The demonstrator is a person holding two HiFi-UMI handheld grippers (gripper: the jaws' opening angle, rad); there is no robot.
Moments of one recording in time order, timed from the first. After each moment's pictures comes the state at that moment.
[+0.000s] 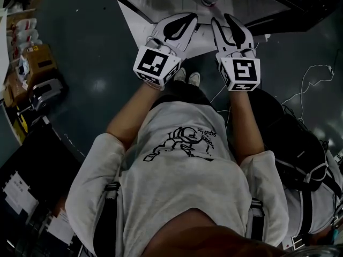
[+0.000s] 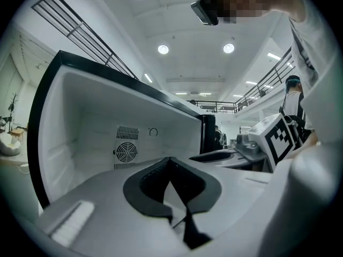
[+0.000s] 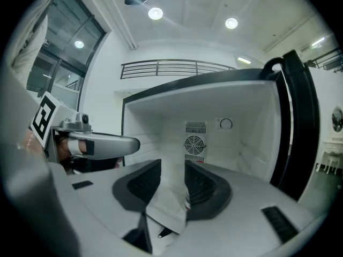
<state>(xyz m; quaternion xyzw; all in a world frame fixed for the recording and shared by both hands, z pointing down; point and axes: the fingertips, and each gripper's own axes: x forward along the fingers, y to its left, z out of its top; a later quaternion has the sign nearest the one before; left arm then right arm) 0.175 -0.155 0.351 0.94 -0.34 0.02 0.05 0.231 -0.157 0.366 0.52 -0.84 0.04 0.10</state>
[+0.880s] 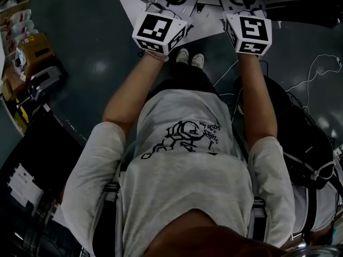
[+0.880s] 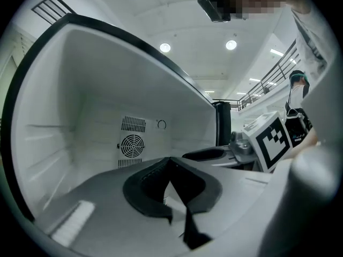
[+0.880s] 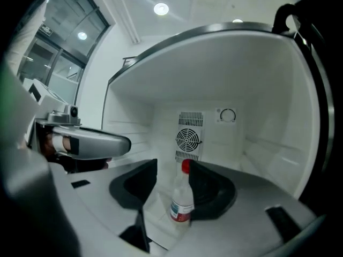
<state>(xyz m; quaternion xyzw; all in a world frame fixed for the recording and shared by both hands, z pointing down) 0.178 -0.203 0.385 0.93 -0.36 0.02 0.05 0.234 -0.222 0.399 0.53 -0.84 0.02 0.13</state>
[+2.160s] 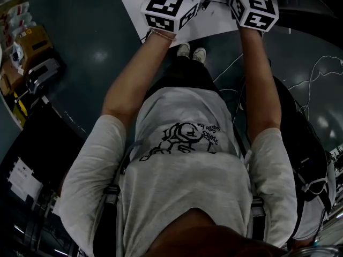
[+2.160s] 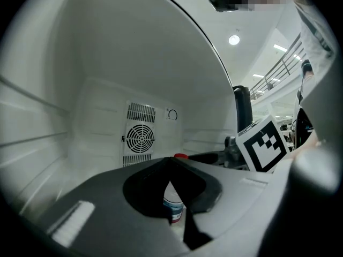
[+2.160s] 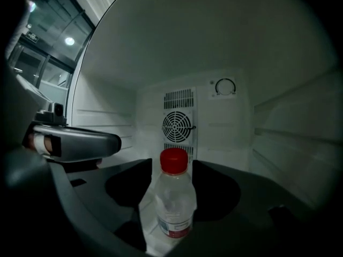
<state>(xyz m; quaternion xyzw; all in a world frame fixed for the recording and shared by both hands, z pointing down) 0.188 -0.266 0.414 0.93 -0.37 0.04 0.06 0.239 -0.301 0.438 0.55 -0.83 0.06 0.11</state>
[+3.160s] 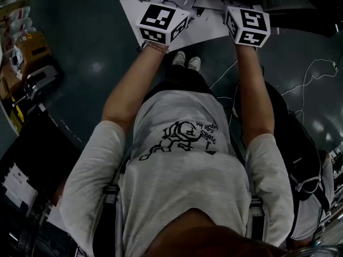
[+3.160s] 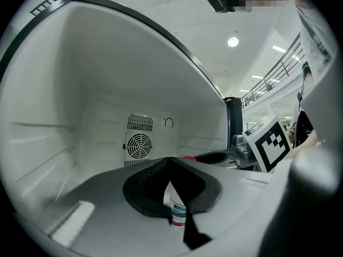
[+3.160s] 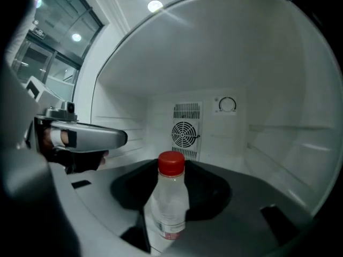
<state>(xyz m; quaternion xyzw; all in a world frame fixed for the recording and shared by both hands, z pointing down) 0.176 -0.240 0.390 0.93 -0.37 0.03 0.05 0.238 -0.259 0.414 0.54 -0.83 0.04 0.13</state>
